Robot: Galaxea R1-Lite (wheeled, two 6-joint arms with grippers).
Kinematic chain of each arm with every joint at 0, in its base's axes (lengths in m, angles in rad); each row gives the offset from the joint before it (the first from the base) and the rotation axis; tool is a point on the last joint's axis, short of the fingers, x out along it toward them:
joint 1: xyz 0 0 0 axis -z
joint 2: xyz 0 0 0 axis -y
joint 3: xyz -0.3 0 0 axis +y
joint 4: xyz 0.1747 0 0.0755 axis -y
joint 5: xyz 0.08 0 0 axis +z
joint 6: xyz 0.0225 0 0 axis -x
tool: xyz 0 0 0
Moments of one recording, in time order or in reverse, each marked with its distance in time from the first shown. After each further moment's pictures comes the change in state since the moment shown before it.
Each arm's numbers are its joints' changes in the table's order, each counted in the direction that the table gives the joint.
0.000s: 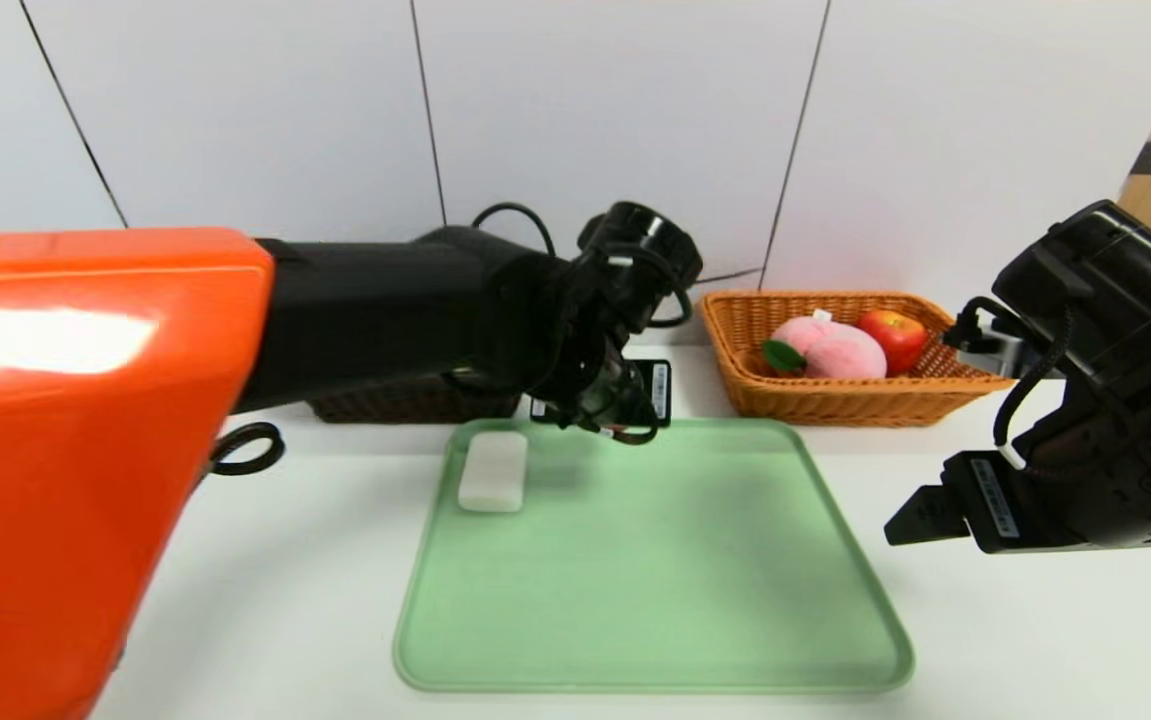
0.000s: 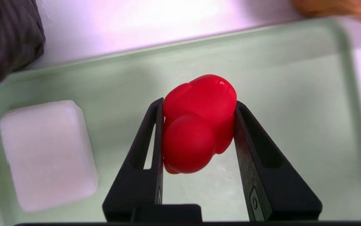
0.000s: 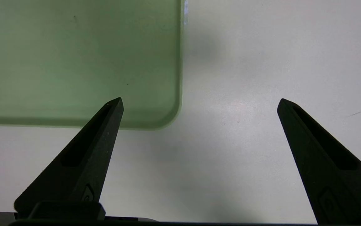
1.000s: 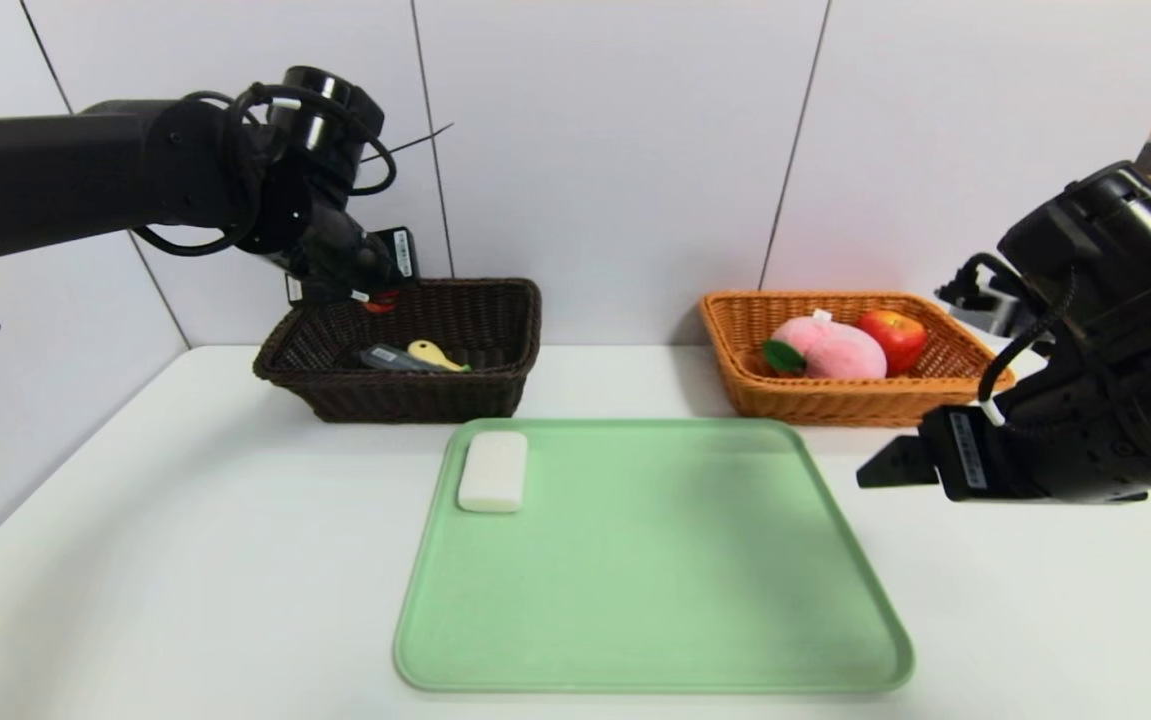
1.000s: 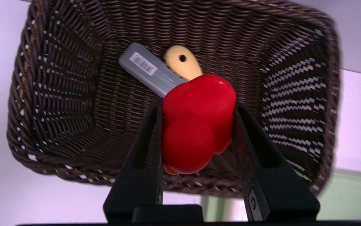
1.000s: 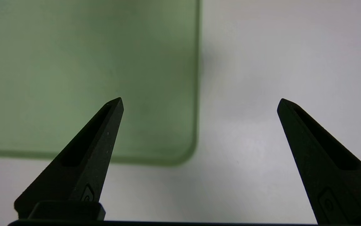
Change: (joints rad) left arm -0.495 0.127 0.008 -0.005 -0.010 -0.106; right arm 0.004 0.003 -0.003 0.179 -0.014 0.001
